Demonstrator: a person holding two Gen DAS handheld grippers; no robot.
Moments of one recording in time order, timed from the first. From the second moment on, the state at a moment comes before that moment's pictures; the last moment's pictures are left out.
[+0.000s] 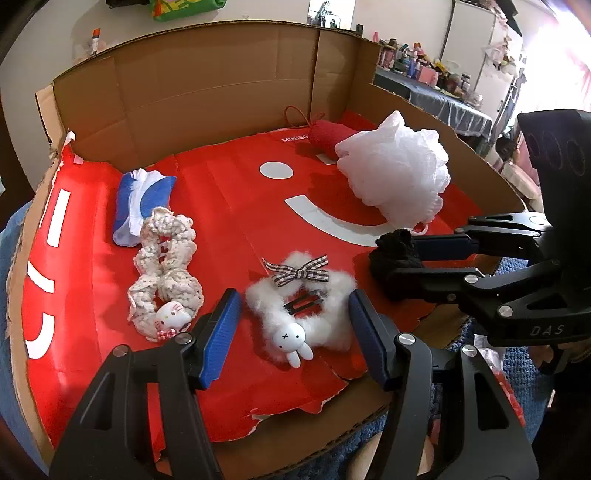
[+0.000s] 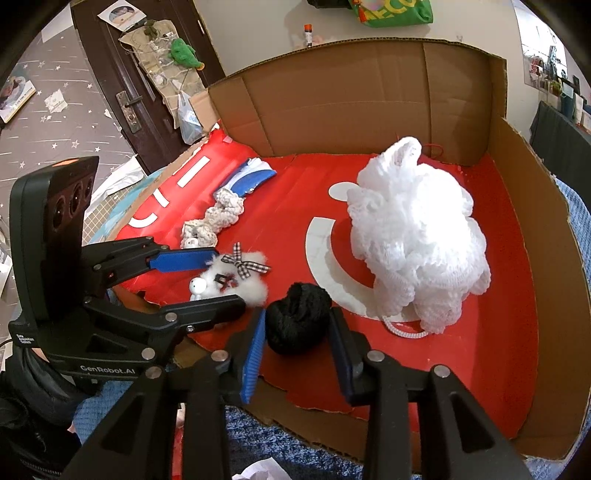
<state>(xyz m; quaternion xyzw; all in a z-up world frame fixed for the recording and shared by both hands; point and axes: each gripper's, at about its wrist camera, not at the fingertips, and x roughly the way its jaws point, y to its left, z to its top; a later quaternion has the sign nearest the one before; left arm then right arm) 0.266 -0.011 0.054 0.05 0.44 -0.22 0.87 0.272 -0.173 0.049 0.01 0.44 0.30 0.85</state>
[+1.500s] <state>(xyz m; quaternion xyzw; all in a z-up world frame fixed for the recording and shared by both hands) 0.213 0.015 0.095 0.01 0.37 -0.17 0.91 0.233 -0.189 0.095 0.03 0.39 0.29 0.88</state>
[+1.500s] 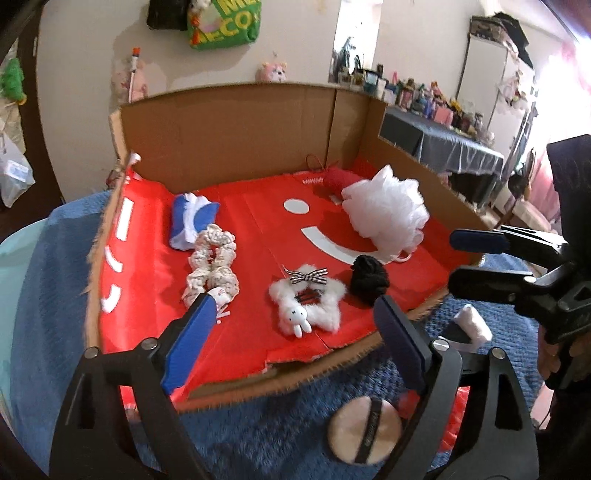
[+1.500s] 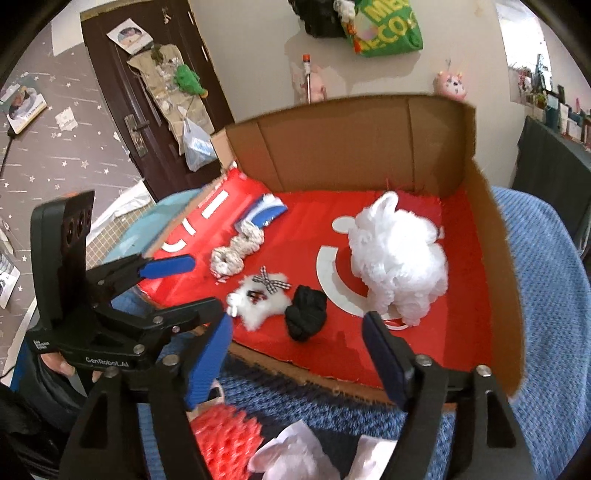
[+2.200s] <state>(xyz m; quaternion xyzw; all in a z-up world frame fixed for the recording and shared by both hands) 0.094 0.020 0.142 0.01 0.23 -0.12 0.97 0.126 -0.217 0.141 0.02 0.28 0.20 0.94</state>
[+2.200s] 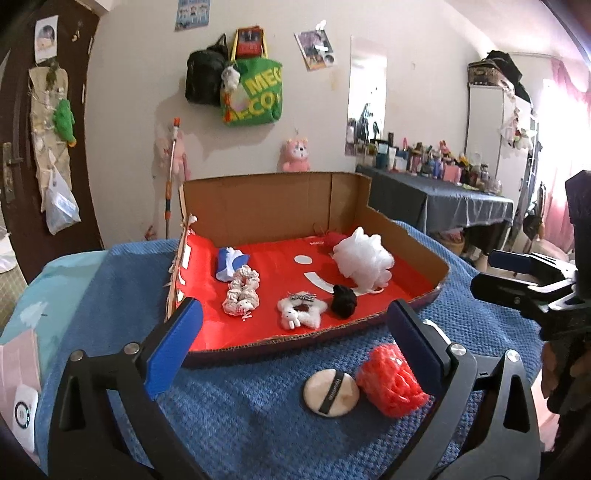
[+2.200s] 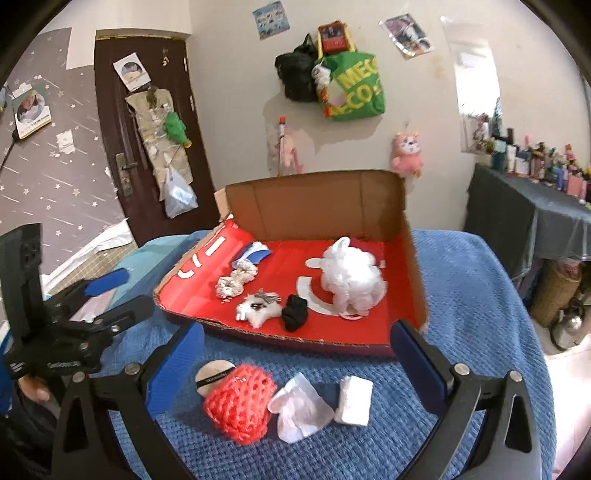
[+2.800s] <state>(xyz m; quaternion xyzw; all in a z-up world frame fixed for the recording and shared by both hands) 0.045 0.014 0.097 0.00 0.23 -0.09 0.97 0.068 -0.232 0.093 0.02 0.25 0.12 0.96</state>
